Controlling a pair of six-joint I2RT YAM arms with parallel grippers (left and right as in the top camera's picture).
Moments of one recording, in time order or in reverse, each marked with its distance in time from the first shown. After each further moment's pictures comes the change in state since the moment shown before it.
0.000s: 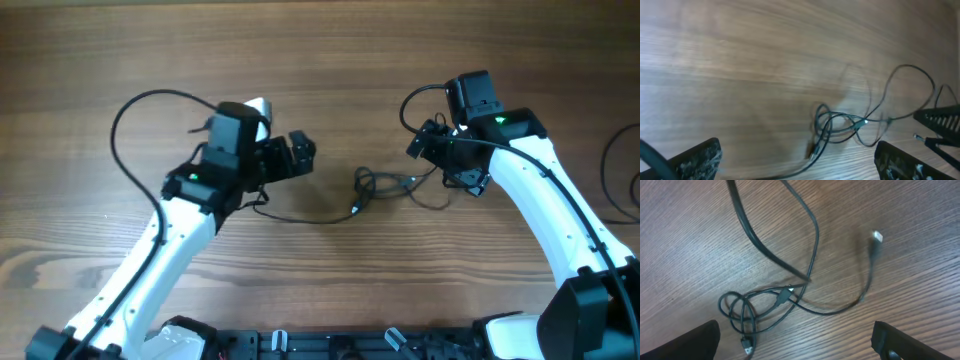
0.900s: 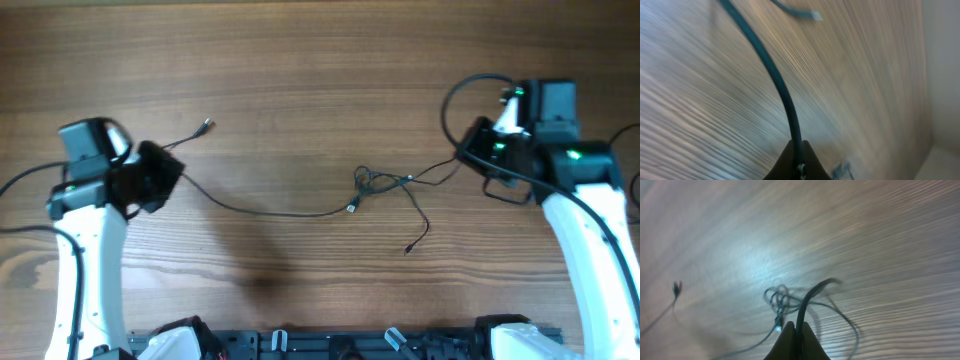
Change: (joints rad) left arm 0.627 -0.046 0.002 -0.269 0.177 -0.126; right arm -0.129 -0.240 0.000 0.014 -0.206 -0.196
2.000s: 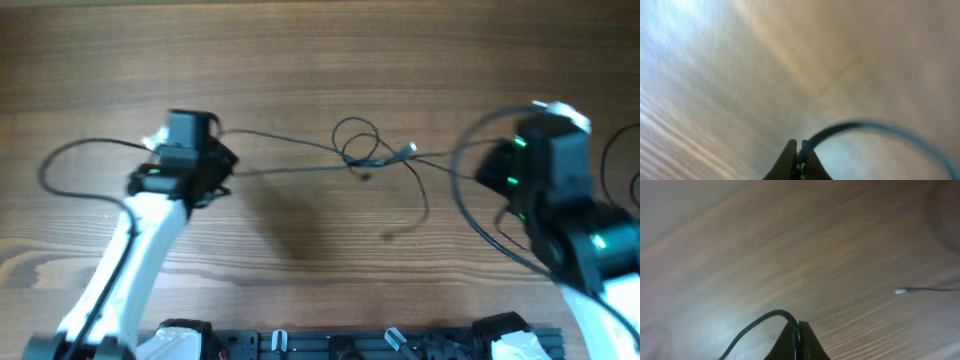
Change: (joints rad) left arm -0.351 0.035 -0.019 0.119 -0.426 -0.223; right arm 0.122 -0.340 0.000 -0.077 0.544 0.085
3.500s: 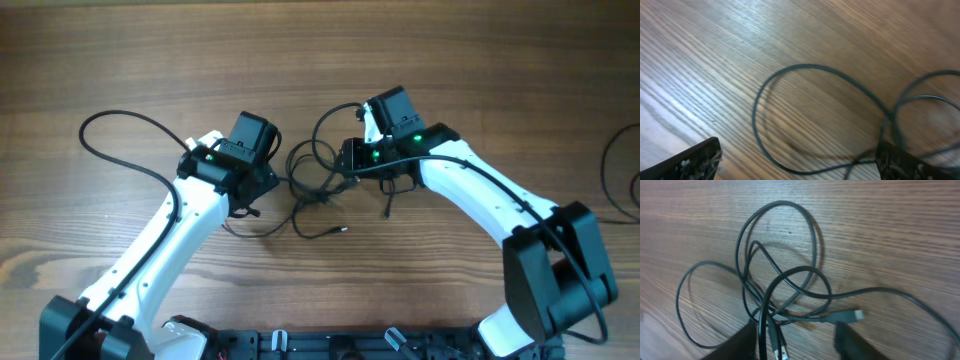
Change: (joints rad) left arm -0.308 0.124 0.123 -0.384 -0.259 -0.035; right arm 0.272 0.773 -0.066 0.538 -0.667 -0.182
